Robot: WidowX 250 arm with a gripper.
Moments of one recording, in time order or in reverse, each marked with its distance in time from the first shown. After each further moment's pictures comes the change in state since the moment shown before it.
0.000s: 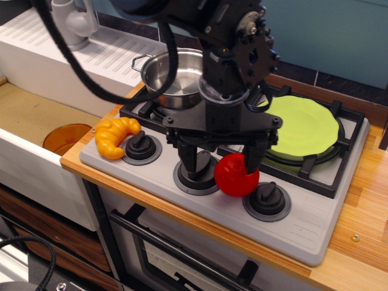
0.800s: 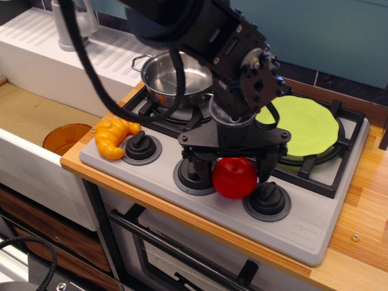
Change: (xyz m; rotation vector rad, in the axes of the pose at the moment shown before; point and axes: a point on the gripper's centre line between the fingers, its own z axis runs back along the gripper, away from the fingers) arm 0.002 -0.013 -0.026 -0.059 -0.044 0.007
